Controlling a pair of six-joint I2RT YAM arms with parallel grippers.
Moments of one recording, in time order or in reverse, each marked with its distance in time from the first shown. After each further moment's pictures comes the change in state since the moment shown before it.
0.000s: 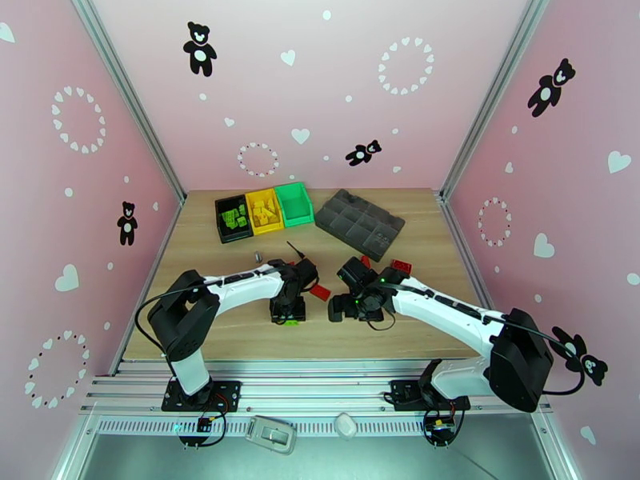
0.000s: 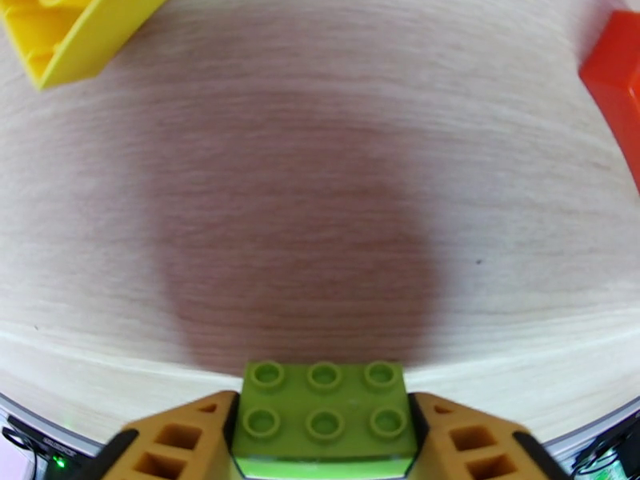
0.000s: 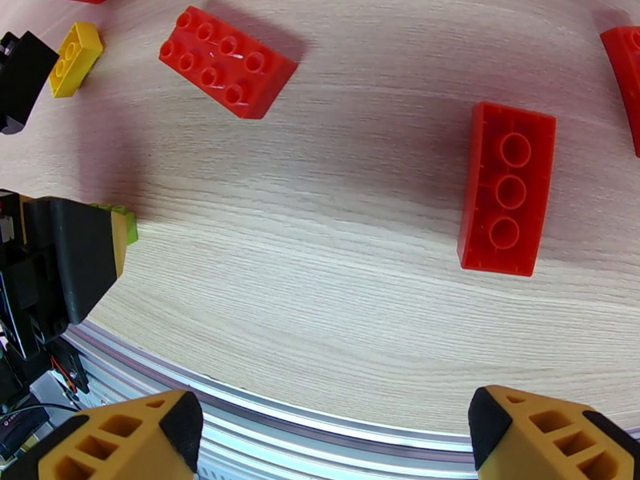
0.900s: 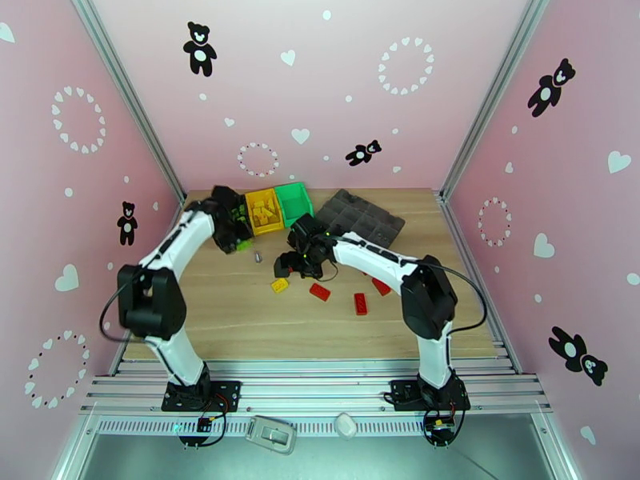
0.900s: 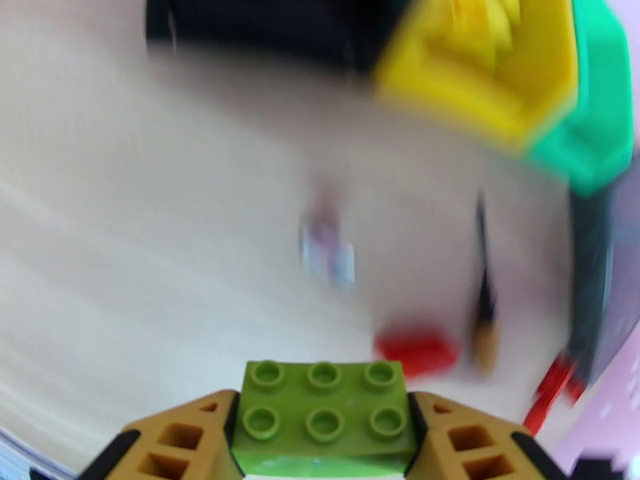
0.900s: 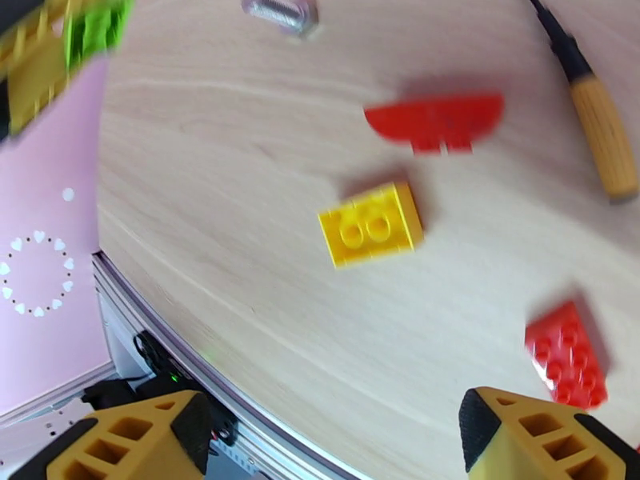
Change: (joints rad) left arm 0.753 0.098 0.536 -0.068 0.053 0.188; right arm -0.030 0.635 0.737 0.077 -0.294 -0.102
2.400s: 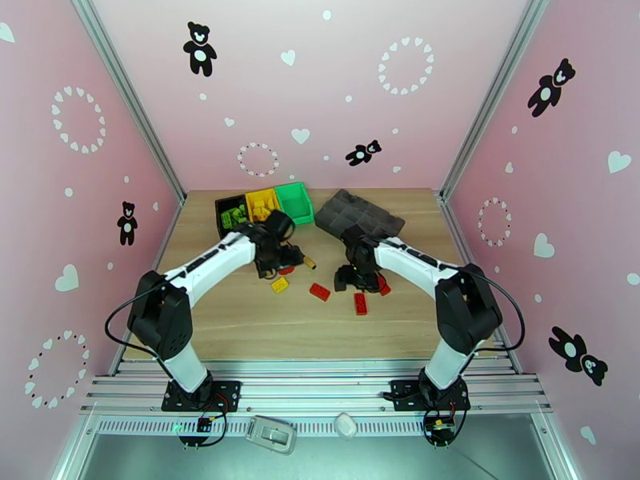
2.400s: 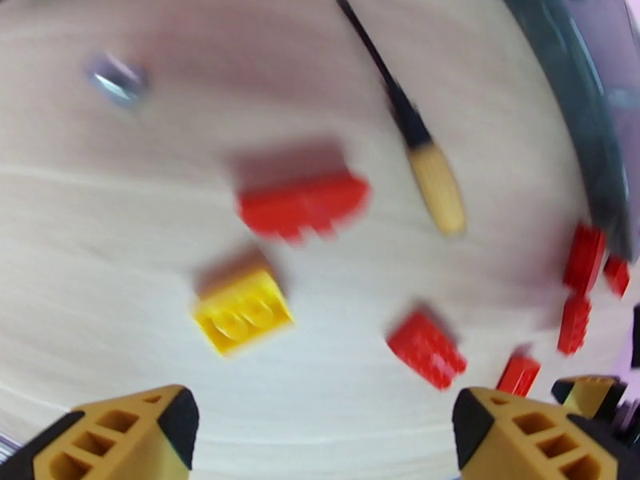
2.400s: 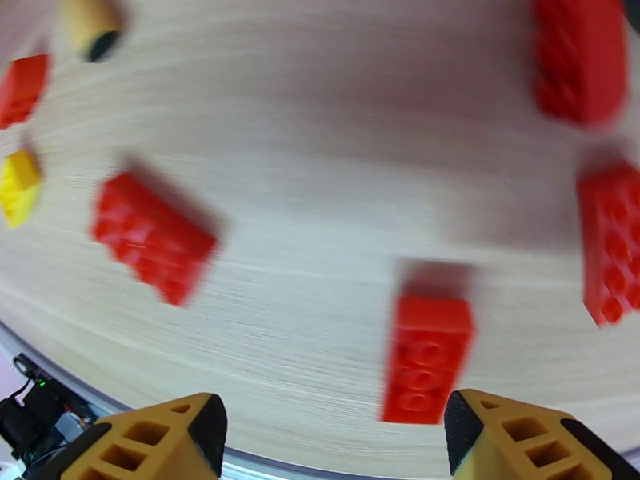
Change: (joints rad) left arm -0.539 -0.166 -0.275 0.092 -0.063 -0.169; right arm -0.230 -0.285 -0.472 -0.198 0.252 -0.112
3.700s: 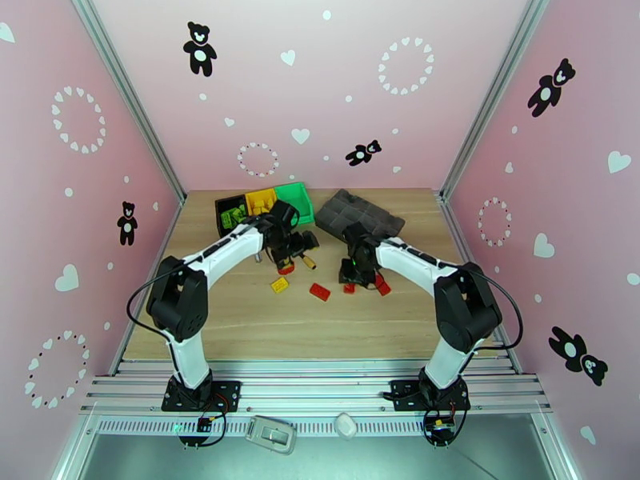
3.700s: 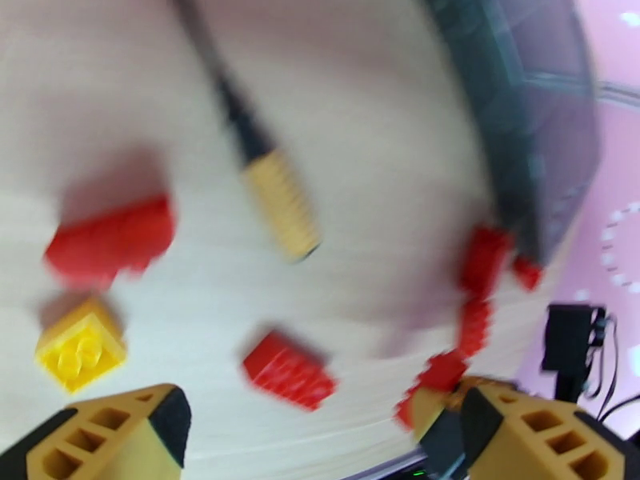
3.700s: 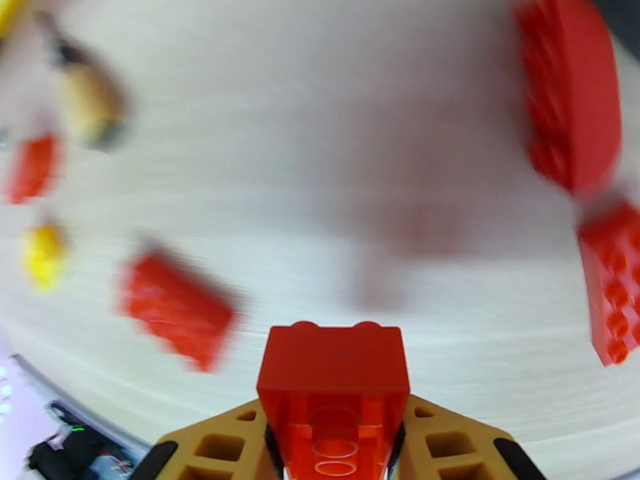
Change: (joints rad) left arm 0.129 0.171 0.148 0.190 0.293 -0.082; right arm -0.018 0.037 0.105 0.141 -0.064 0.091
